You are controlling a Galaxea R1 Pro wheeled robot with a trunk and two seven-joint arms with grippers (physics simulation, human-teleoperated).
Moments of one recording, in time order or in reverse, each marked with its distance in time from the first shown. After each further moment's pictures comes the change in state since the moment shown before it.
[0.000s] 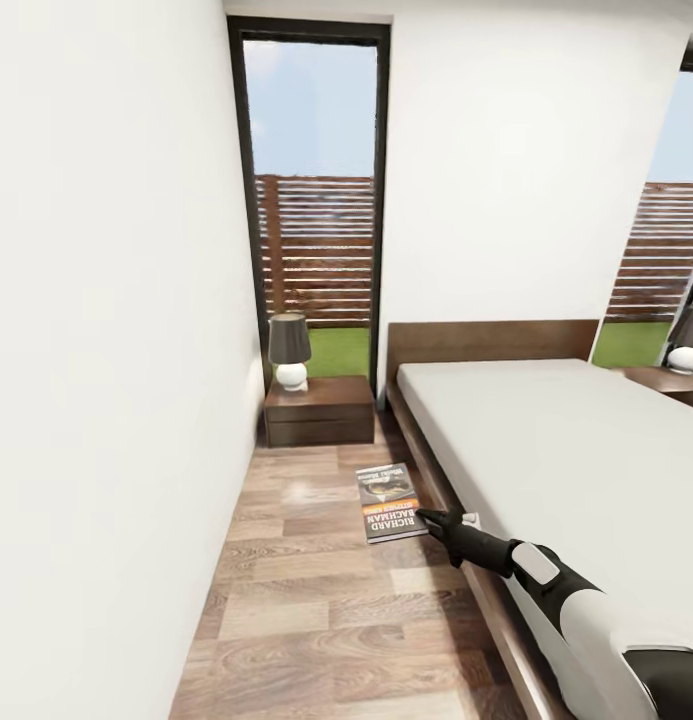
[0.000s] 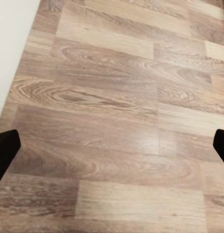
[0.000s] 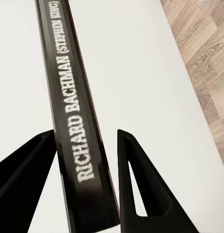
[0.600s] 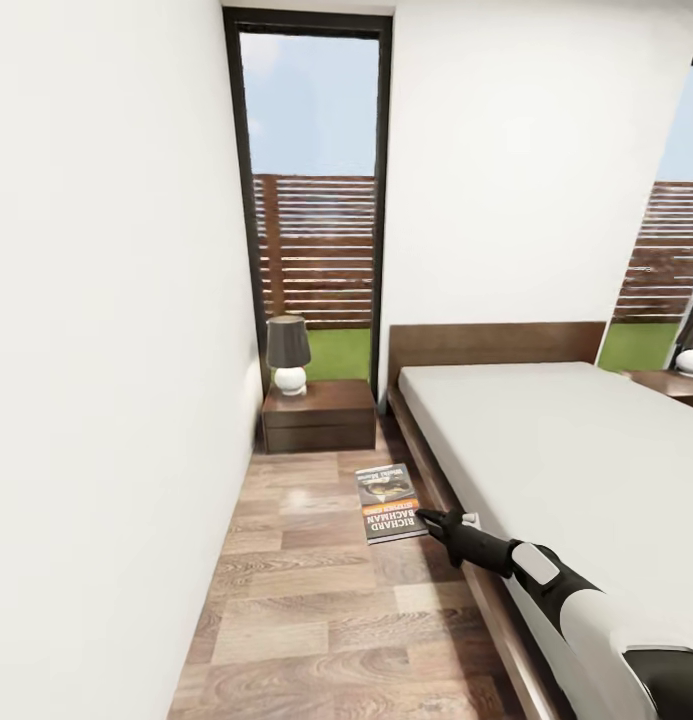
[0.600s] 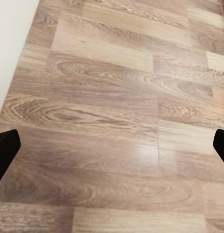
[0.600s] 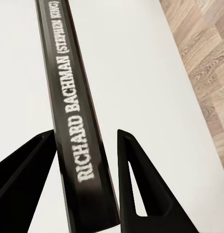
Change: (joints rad) left arm 0.000 0.000 0.000 0.000 0.000 0.000 0.000; right arm 0.000 0.000 0.001 0.000 0.002 -0.001 0.001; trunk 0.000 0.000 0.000
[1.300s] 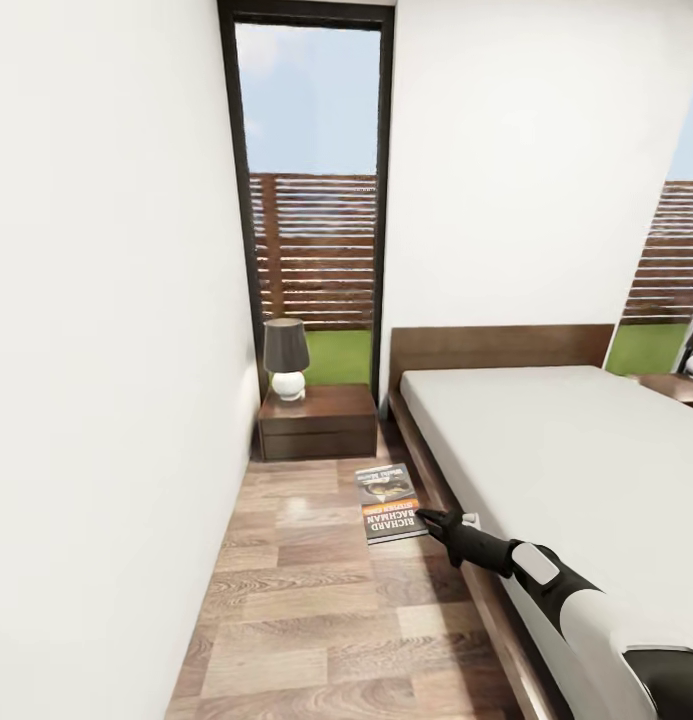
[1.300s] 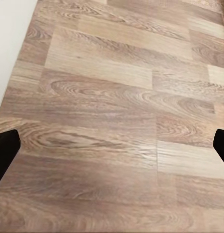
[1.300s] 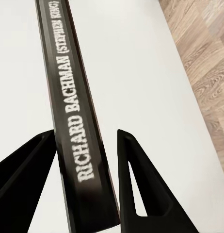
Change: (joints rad) left arm 0.000 0.000 0.000 0.000 0.000 0.000 0.000; right arm 0.000 0.000 0.000 0.000 0.000 0.000 0.000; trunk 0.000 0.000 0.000
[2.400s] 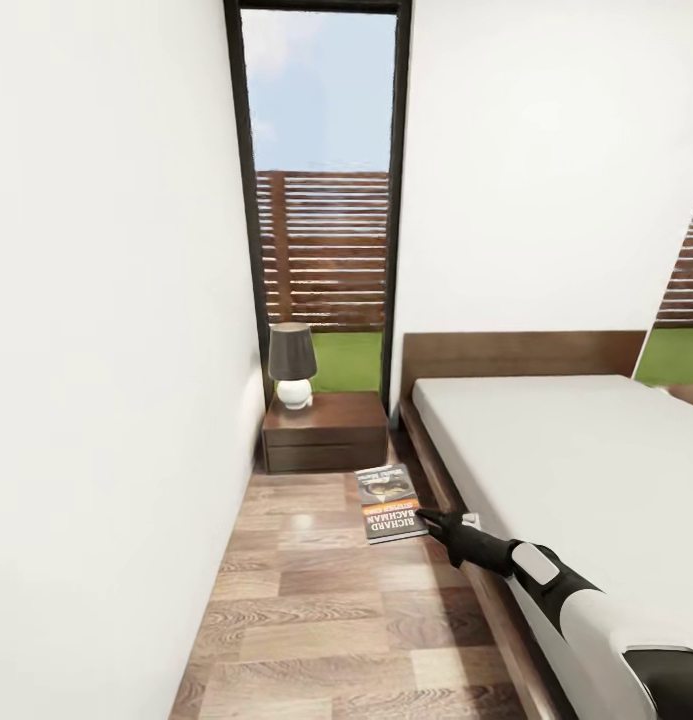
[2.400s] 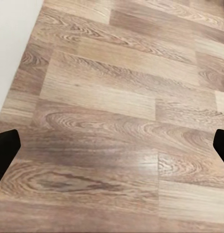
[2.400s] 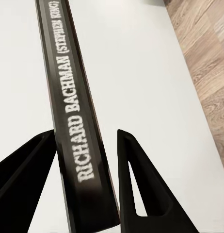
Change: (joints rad) left arm 0.000 0.000 0.000 0.000 0.000 0.000 0.000; right arm 0.000 0.000 0.000 0.000 0.000 0.000 -0.001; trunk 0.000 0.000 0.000
